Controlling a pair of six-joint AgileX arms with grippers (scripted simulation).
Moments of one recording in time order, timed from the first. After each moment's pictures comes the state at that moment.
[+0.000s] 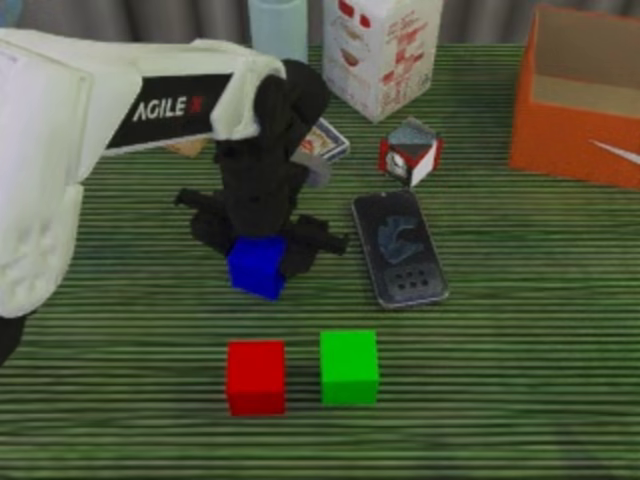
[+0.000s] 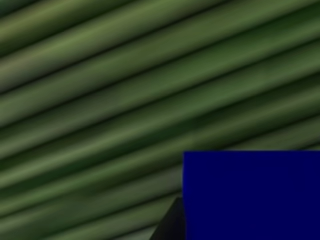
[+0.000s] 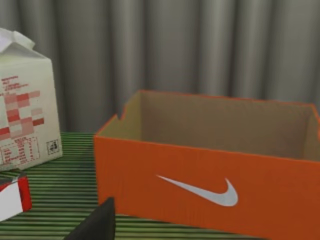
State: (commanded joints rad) left arm -0.52 2.34 1.70 -0.93 0.00 -0.11; right arm 0.01 0.00 0.00 0.00 0.00 0.00
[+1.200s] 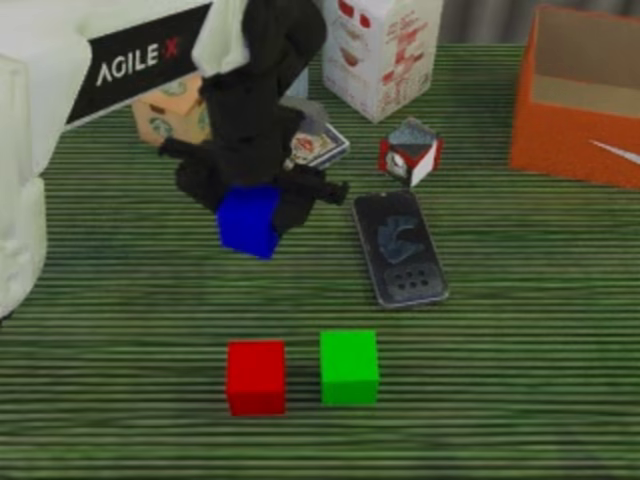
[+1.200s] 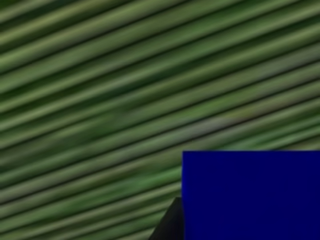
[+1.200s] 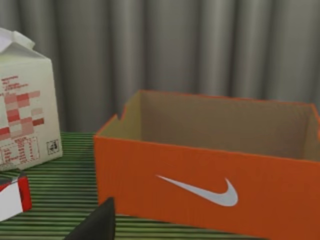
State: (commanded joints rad) left arm -0.51 2.25 1.87 -1.17 0.00 -0.12; right arm 0.01 0.00 0.00 0.00 0.00 0.00
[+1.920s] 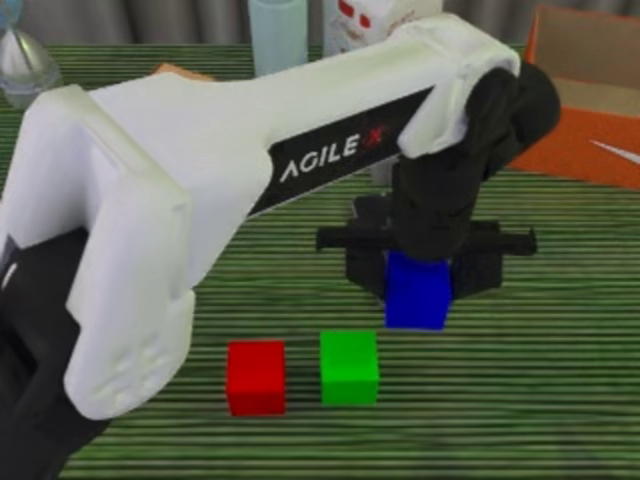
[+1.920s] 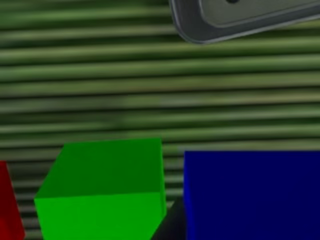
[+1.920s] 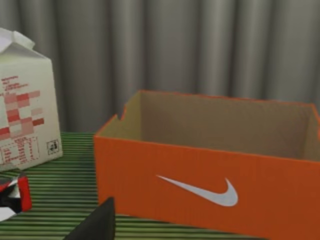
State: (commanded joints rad) left arm -0.89 2.36 2.10 -1.32 -0.01 -0.81; right arm 0.01 0.00 0.00 0.00 0.00 0.00
